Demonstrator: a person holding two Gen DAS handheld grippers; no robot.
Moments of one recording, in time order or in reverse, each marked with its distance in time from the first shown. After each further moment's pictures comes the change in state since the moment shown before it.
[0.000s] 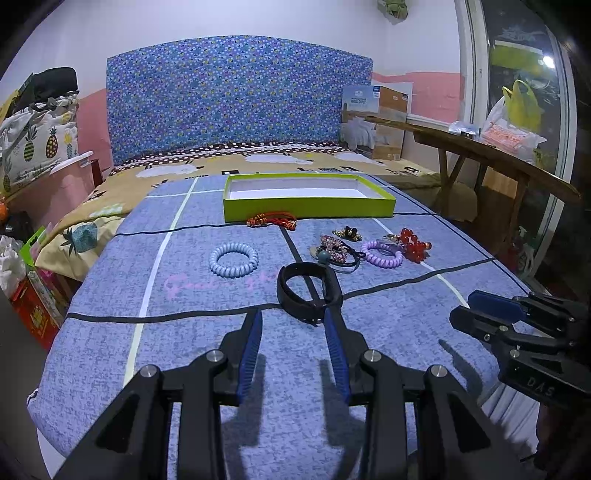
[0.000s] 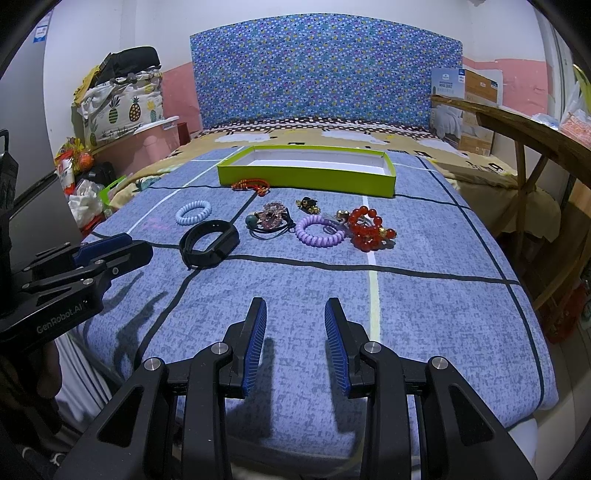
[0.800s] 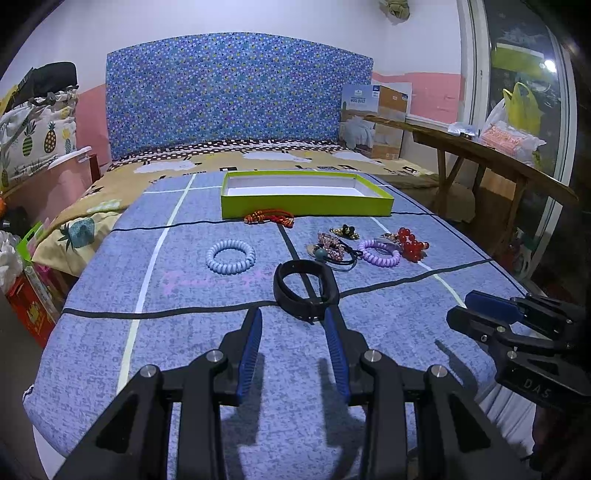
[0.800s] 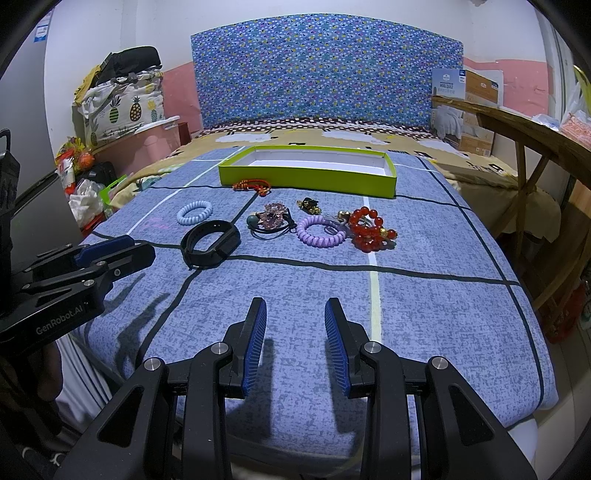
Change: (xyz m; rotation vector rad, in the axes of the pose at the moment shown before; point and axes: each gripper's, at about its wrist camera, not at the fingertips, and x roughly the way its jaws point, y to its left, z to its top) left arm 0.002 0.001 -0.001 -0.017 0.011 -0.019; right arm -0.001 0.001 0.000 0.001 0.001 0.001
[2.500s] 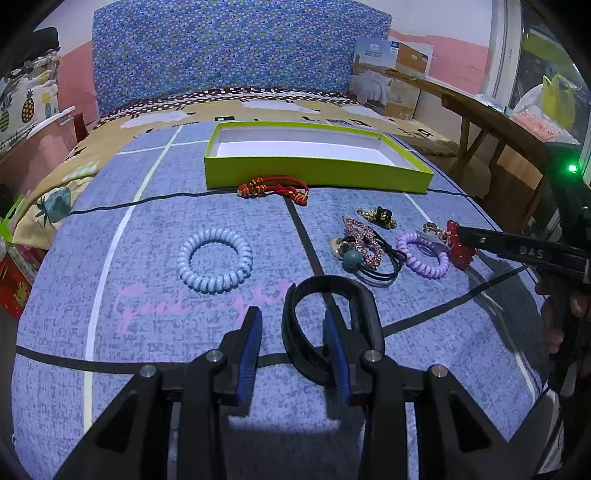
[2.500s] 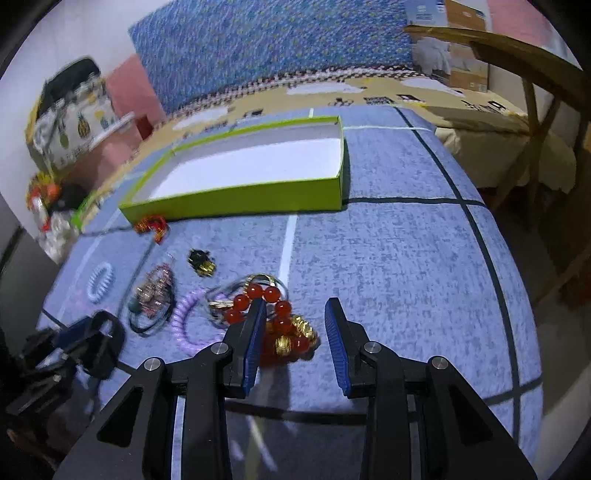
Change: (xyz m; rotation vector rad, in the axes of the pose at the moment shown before) left arm 0.085 0.014 0.033 -0.043 0.218 -0.013; right arm 0.113 -0.107 0.085 0.154 0.231 0.038
